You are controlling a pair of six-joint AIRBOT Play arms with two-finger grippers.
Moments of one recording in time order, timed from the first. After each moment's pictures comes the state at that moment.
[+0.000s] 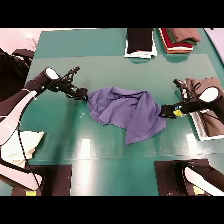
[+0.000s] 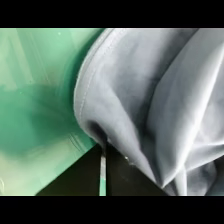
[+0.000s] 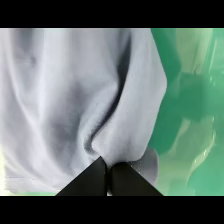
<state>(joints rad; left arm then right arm) -0.17 -1.68 1.32 0.94 -1.05 -1.26 -0.05 -1.01 0.76 -1.12 1.17 1.44</state>
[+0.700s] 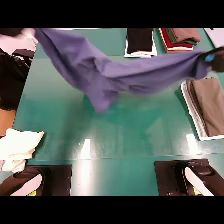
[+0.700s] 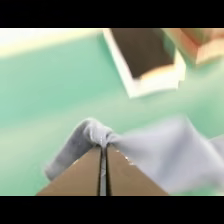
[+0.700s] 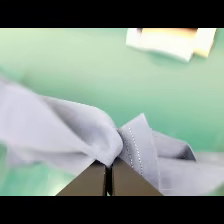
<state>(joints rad) -0.06 -0.99 1.73 1.10 -1.02 -1.28 -0.05 -0.75 1.47 -1.19 1.25 1.44</state>
